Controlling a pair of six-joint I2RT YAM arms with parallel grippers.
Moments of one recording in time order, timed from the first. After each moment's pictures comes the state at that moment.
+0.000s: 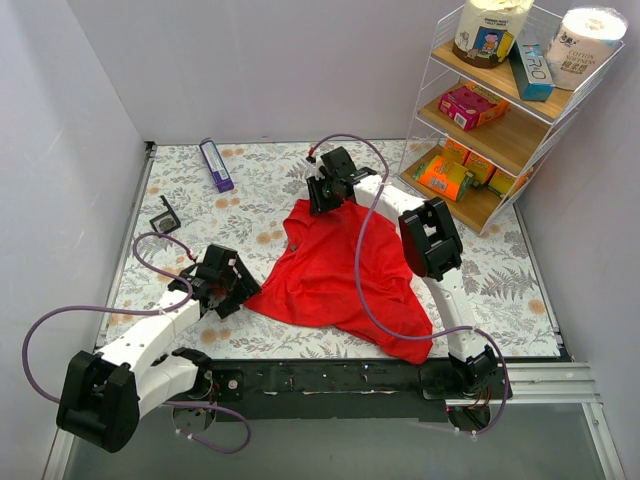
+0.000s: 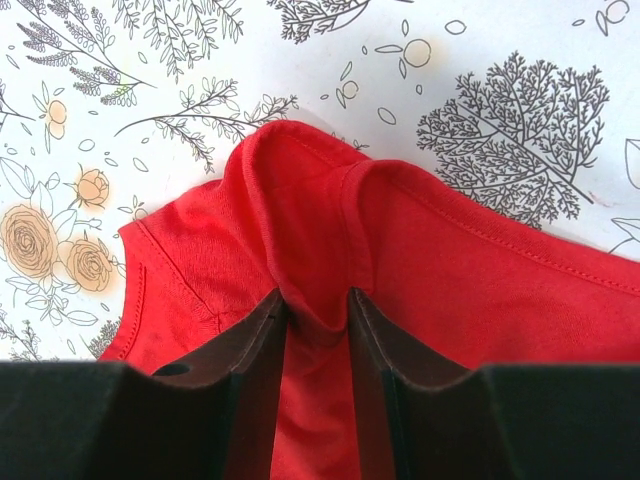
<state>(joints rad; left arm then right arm) -0.37 1.01 0.52 -0.54 -0.07 -0.96 0.59 2.39 1.96 -0.44 -0.25 0.18</state>
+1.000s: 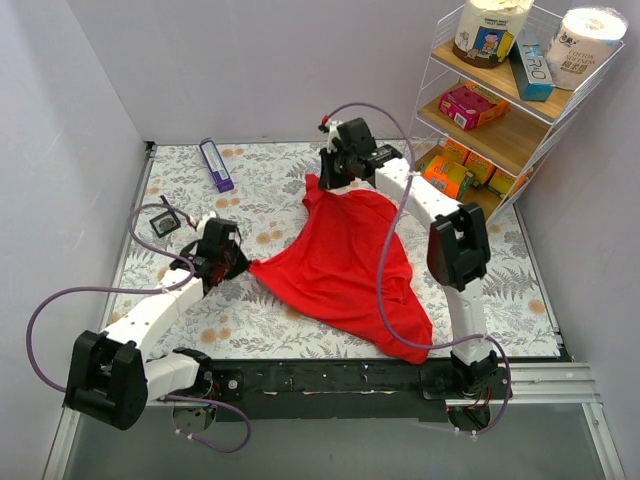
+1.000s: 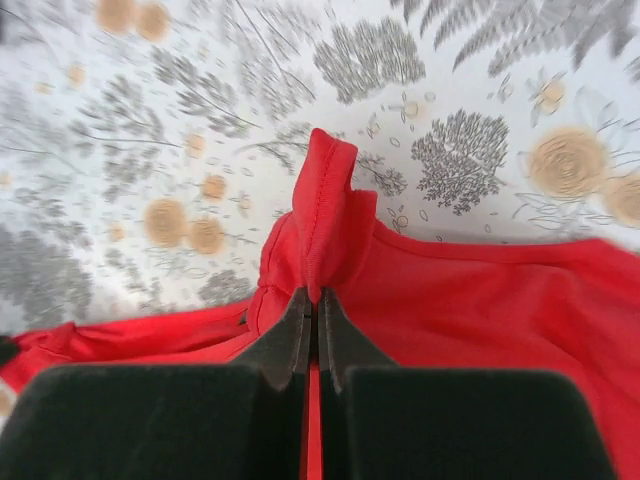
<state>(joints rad) -0.34 1.15 0.62 -0.41 -0.15 -0.83 0.56 2.21 1.96 -0.52 -0.28 0.20</state>
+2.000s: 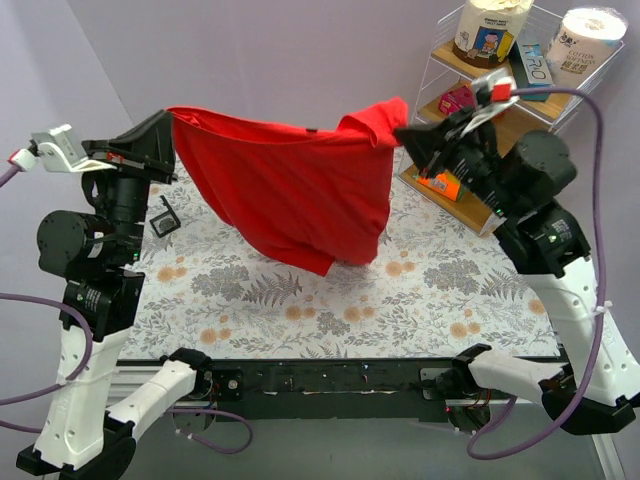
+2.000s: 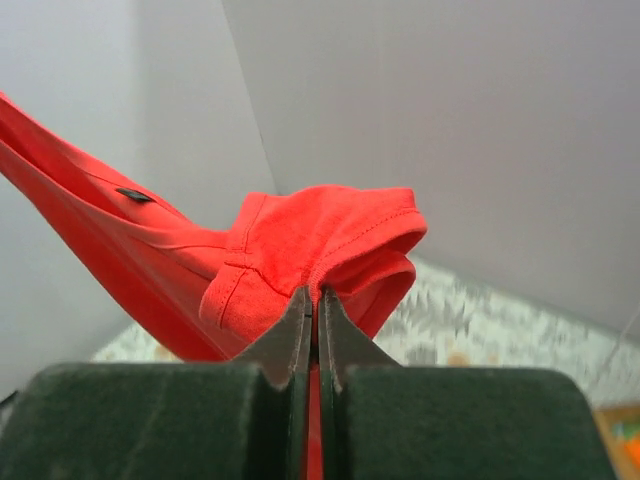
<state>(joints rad) -0.34 0.86 1.46 -0.03 -0.16 -0.36 0.56 1.14 1.71 -0.34 -0.18 0.19</state>
